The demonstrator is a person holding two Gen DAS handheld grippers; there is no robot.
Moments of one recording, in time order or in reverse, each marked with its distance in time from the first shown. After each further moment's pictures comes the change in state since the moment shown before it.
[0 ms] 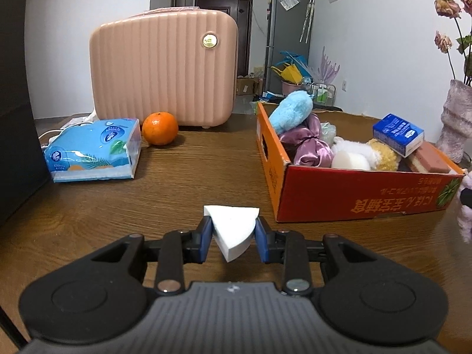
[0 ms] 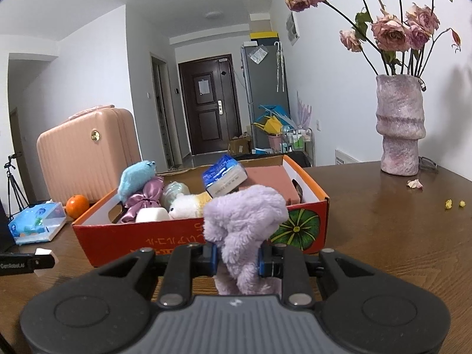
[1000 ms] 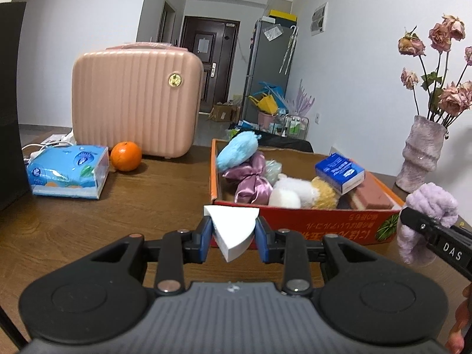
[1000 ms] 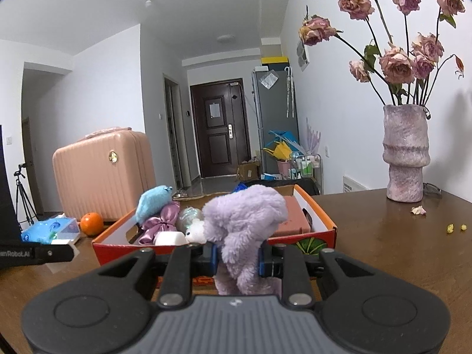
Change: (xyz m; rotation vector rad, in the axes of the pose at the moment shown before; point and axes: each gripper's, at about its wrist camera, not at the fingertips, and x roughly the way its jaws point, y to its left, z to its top) left arm -0.048 -0.044 0.010 -0.057 -0.117 -0.110; right arm -0.023 0.011 0.007 -0.031 -0.109 0.037
